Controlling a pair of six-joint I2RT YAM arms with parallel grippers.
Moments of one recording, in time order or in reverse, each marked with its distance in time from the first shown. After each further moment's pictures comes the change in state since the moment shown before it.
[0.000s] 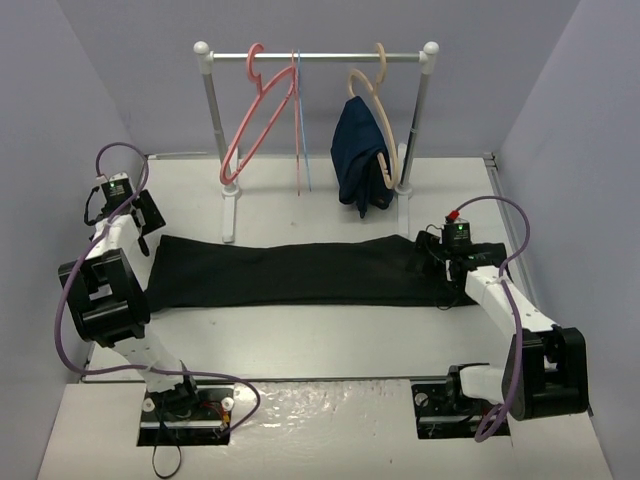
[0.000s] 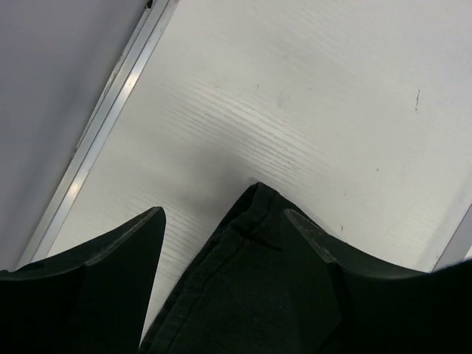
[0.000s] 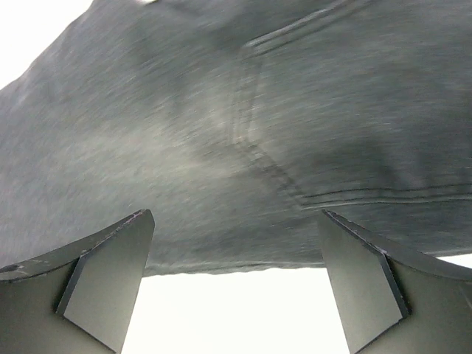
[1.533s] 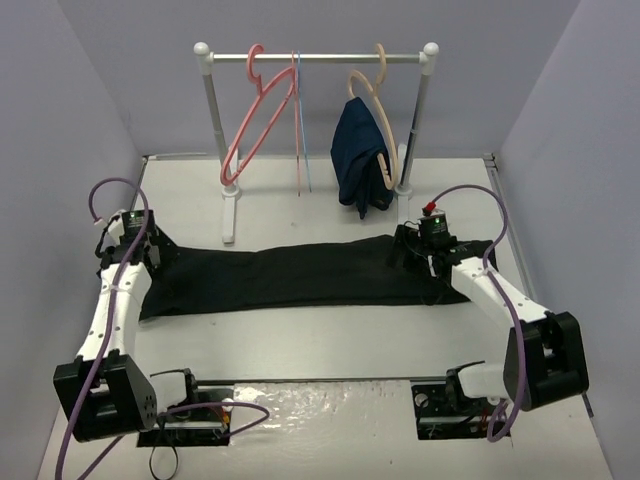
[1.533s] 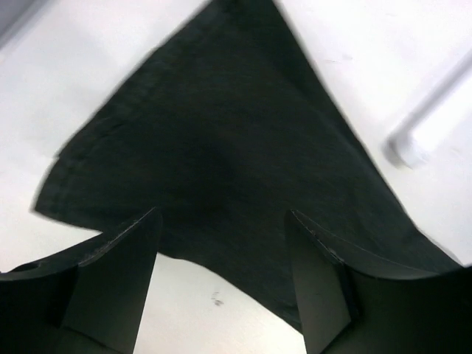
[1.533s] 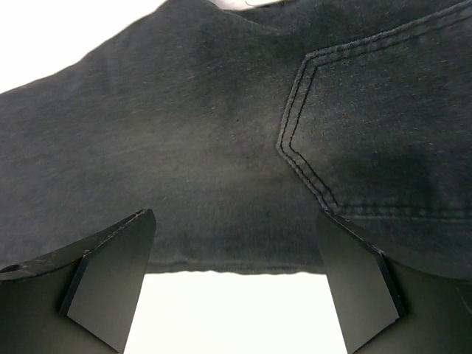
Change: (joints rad) left arm -0.155 -0.562 -0.281 -0.428 -0.206 -0.448; right arm 0.157 0.068 0.088 0.015 0.035 0.054
